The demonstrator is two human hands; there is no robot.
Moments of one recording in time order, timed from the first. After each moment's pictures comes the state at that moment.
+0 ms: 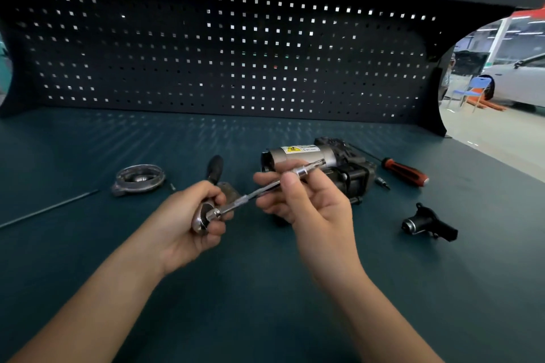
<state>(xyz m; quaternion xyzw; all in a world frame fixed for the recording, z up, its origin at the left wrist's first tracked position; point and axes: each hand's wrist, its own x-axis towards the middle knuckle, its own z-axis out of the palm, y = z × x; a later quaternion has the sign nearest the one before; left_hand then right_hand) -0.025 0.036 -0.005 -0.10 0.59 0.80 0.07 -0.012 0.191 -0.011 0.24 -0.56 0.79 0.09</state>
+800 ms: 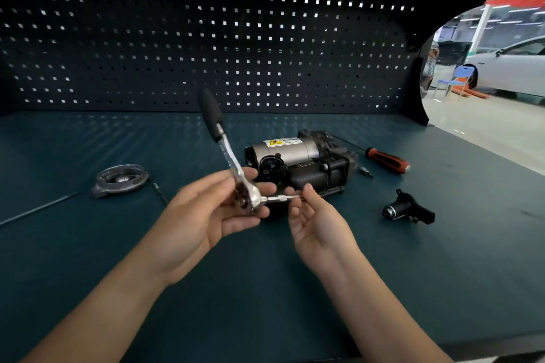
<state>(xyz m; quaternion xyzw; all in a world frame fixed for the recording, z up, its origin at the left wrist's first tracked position) -0.004 0.064 -0.012 0.16 0.61 0.78 0.03 -0.030 0.217 -0.025 -0.13 -0.32 0.94 -0.05</state>
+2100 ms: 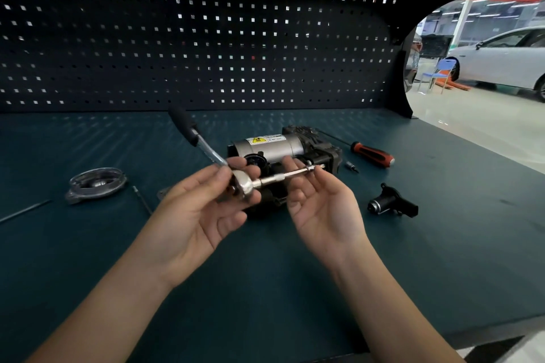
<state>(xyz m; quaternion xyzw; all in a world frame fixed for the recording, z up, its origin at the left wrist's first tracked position) -0.009 0.085 -0.003 0.12 0.49 0.86 0.07 -0.035 0.245 -0.015 -0.01 -0.25 0.97 -0.08</state>
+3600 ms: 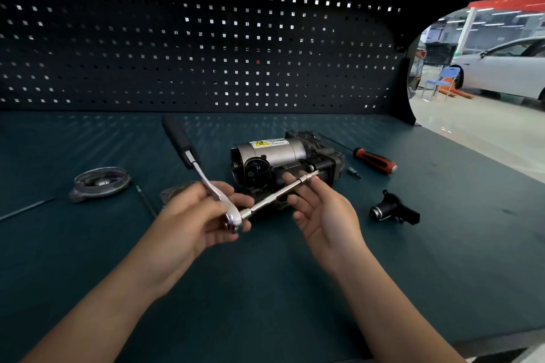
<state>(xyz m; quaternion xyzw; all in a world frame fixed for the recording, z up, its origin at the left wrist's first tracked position) -0.007 0.078 -0.015 0.08 0.64 0.76 0.00 -0.039 0.248 -0.025 -0.05 -0.45 0.89 -0.01</state>
